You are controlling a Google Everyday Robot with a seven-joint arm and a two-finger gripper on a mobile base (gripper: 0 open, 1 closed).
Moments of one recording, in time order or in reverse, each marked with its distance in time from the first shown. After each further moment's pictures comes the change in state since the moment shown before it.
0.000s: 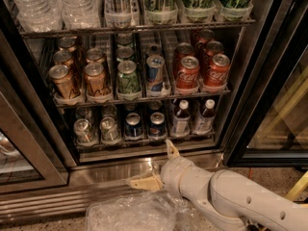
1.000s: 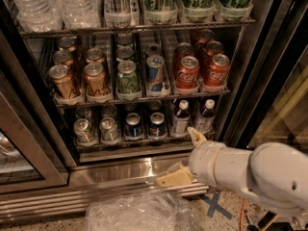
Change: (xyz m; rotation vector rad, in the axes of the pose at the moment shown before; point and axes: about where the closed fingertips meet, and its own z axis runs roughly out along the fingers) arm -0.045 -0.024 -0.092 -0.055 0.174 -0.132
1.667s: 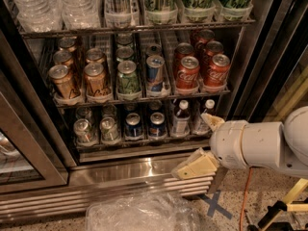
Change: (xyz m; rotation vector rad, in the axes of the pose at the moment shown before) arm -0.027 -0.023 -0.055 -0.062 0.093 -0.068
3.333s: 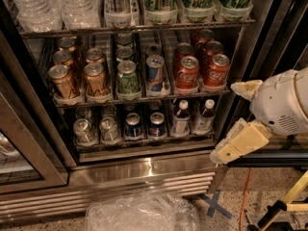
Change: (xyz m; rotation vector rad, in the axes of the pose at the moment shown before) arm -0.047 -0.023 -0.110 -0.036 0.201 -0.093
